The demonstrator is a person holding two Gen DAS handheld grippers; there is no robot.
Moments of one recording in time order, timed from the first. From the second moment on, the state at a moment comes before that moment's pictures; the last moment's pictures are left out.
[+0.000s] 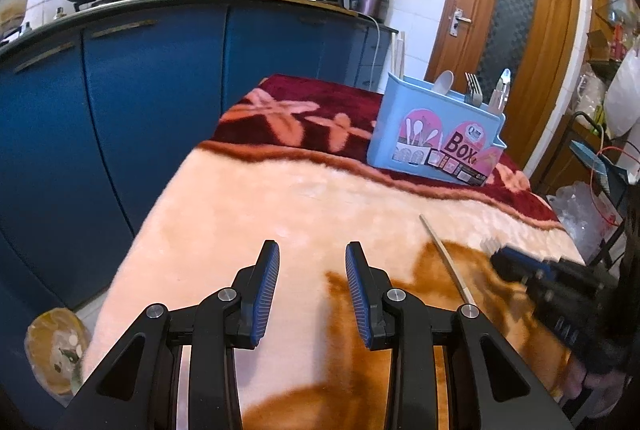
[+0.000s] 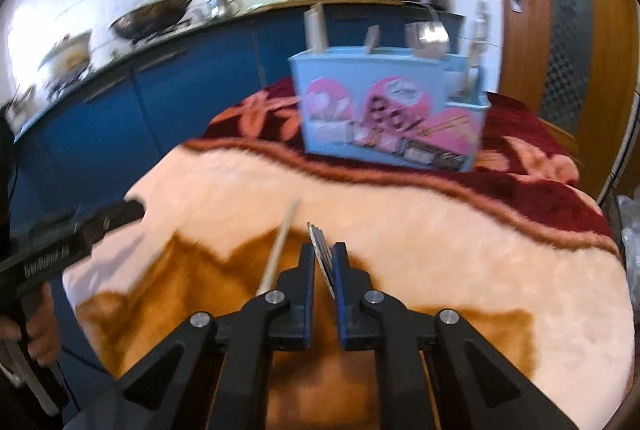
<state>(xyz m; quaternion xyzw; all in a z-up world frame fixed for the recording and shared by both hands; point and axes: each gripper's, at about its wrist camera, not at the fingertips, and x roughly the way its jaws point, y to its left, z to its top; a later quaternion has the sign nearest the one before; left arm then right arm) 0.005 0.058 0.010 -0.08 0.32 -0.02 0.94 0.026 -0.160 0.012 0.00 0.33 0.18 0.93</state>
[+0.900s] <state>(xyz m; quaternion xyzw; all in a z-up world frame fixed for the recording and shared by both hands) 0.092 -0.030 0.013 -0.05 0.46 -0.16 0.87 0.019 -0.260 0.086 0.16 0.21 0.18 0.95</state>
